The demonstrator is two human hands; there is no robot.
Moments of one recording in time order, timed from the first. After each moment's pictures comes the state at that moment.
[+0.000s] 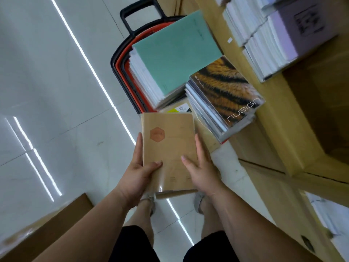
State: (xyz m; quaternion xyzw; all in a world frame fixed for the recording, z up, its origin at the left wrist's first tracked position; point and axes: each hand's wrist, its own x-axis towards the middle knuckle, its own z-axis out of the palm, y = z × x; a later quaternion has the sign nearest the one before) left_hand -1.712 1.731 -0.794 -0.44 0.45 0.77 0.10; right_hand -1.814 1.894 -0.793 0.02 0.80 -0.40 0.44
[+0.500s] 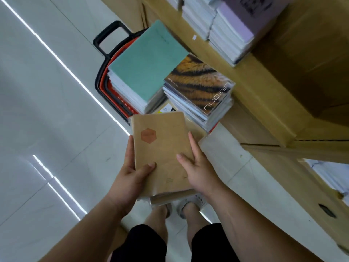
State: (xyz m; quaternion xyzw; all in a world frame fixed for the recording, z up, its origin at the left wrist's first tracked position) left_hand -1.720 1.732 -0.720 -0.38 0.54 0.74 0.14; right_hand -1.799 1.916 -0.736 0.08 0.73 -0.55 0.40
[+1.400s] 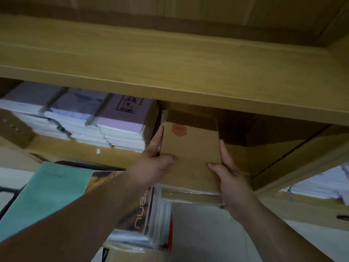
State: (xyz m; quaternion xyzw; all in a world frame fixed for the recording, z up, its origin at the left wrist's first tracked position) left_hand -2.058 1.897 -0.759 0.07 0.67 0.68 0.29; right_hand -1.959 2.077 -0.774 0.30 0.64 -0.71 -0.03
